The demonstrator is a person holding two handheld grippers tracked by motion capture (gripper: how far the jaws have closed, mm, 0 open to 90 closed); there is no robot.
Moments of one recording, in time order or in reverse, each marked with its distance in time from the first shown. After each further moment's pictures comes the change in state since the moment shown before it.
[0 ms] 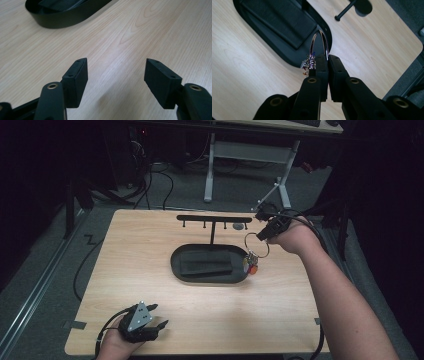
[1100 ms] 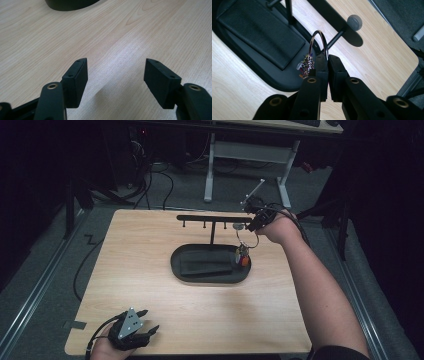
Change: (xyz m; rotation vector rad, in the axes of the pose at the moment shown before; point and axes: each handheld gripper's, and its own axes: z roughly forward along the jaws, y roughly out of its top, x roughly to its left) left arm -0.002 -0.017 -0.016 0.040 0.035 -0.029; right arm -0.018 0.034 0.042 -0.019 -0.037 -0.014
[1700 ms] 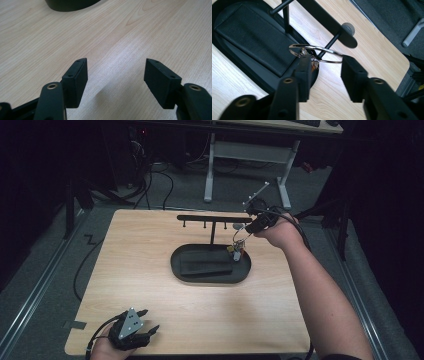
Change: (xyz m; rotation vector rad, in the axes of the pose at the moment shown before) left arm 0.000 0.002 0.001 -0.005 0.009 0.011; right arm 0.009 -0.014 -0.007 -0.095 -0.049 0.043
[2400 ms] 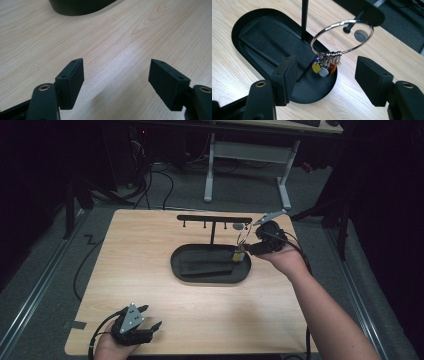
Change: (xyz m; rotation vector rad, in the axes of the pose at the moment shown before) left arm 0.005 0.005 0.007 -0.031 0.011 -0.066; right arm 0.024 -0.064 0.009 -0.233 0.062 0.061
